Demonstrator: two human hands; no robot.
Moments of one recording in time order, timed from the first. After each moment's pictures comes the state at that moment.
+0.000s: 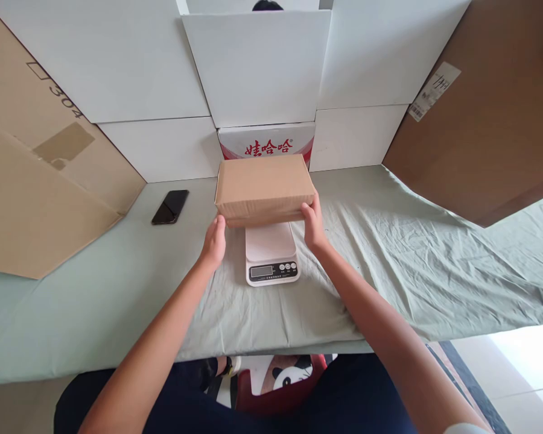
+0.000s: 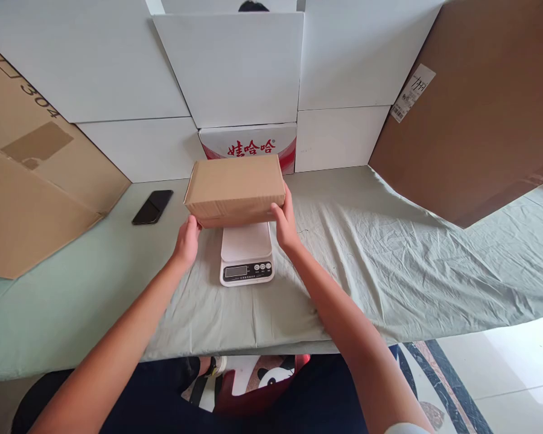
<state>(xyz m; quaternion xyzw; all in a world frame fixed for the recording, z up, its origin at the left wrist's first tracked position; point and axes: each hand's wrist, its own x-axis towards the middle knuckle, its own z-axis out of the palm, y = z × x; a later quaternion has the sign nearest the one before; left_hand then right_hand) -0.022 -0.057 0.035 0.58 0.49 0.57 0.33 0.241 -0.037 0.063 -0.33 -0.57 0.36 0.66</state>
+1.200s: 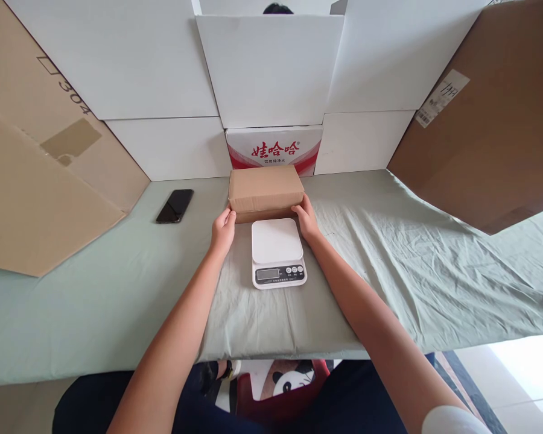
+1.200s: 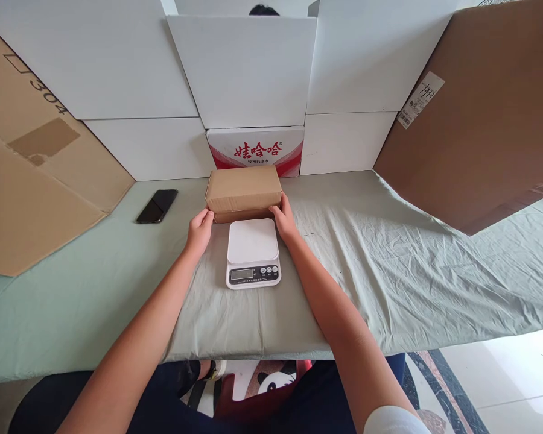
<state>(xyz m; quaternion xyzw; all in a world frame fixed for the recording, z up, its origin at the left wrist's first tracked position) -0.022 -0.017 0.024 0.54 0.57 0.55 0.27 0.232 0.023 0.029 -0.42 -0.56 0.40 0.59</state>
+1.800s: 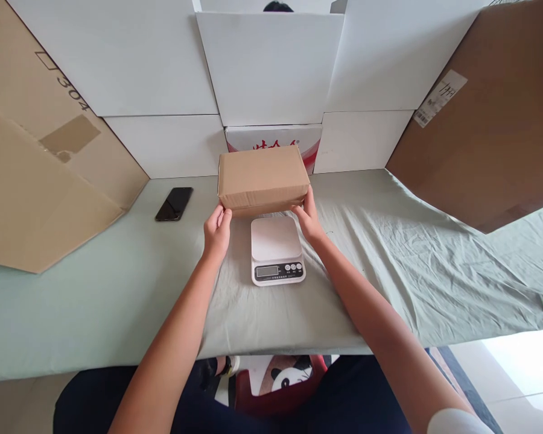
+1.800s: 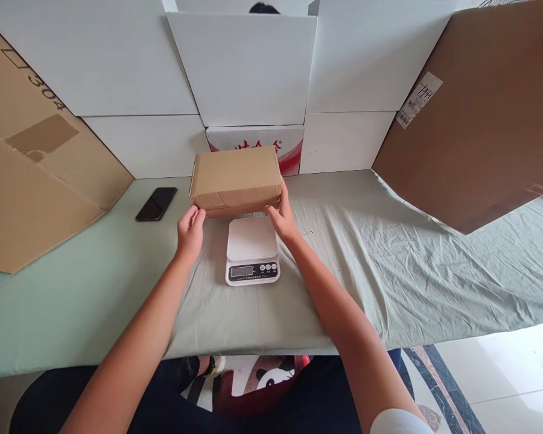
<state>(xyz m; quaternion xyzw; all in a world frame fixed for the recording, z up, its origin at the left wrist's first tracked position) -0.015 -0.050 0.054 0.54 0.53 0.61 0.25 0.232 -0.011 0.062 -0.33 -0.63 0.36 0.60</state>
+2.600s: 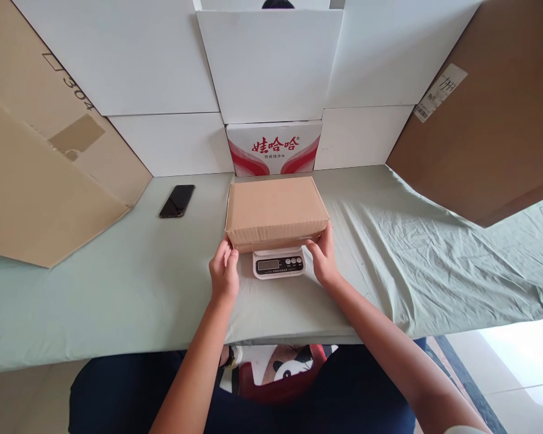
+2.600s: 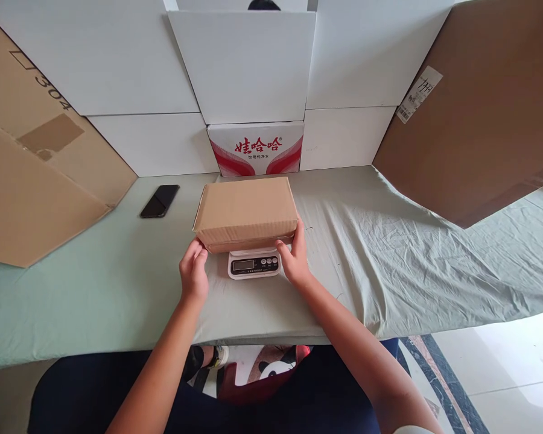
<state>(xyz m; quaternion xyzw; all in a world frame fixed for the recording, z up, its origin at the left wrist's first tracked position) 0.012 -0.157 0.030 0.51 0.52 0.62 0.30 0.246 -0.122 0.040 -0.41 -0.57 0.35 0.62</state>
